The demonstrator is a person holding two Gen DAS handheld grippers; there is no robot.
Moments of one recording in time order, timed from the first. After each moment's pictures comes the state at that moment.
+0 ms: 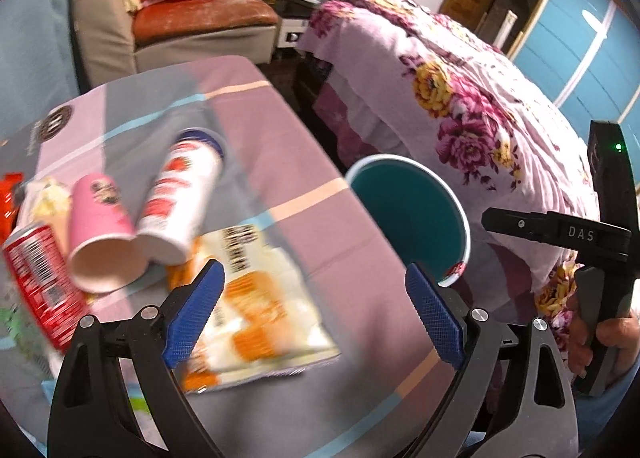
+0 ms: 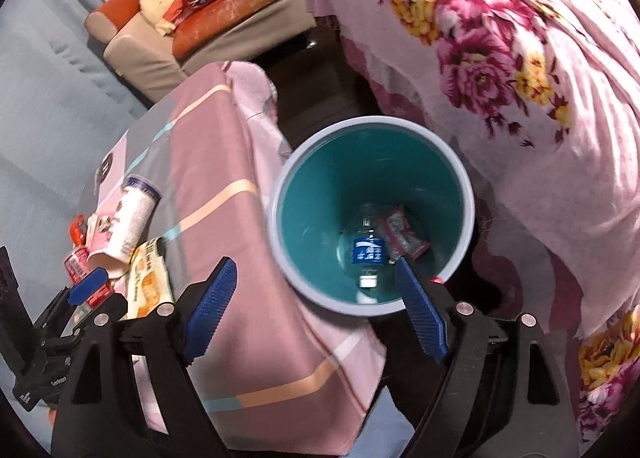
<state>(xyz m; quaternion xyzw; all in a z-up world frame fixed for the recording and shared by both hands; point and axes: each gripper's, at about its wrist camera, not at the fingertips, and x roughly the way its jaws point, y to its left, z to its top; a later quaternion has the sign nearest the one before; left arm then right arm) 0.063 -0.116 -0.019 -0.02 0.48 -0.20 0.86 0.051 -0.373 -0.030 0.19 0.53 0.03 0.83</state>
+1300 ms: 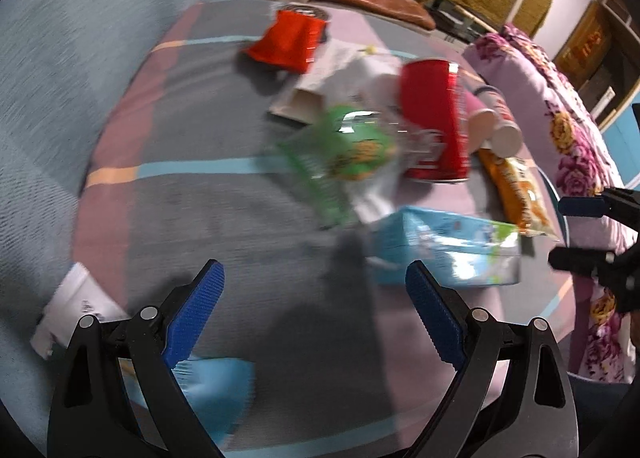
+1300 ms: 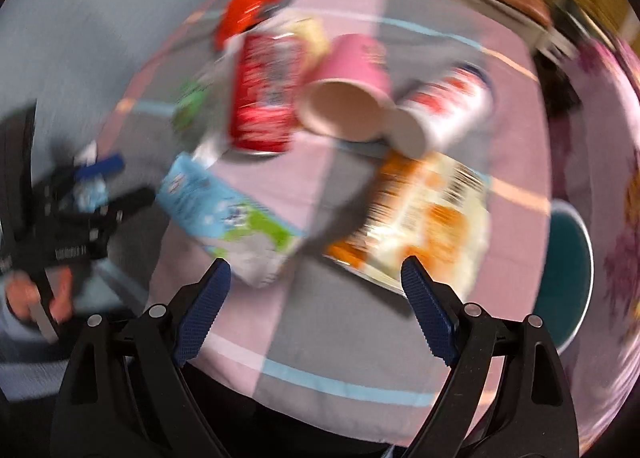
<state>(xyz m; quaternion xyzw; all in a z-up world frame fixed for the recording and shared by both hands) -0.031 0.164 -0.072 -0.10 0.51 -0.02 0.85 0.027 -0.044 -0.028 -0.17 0.58 0.28 0.75</state>
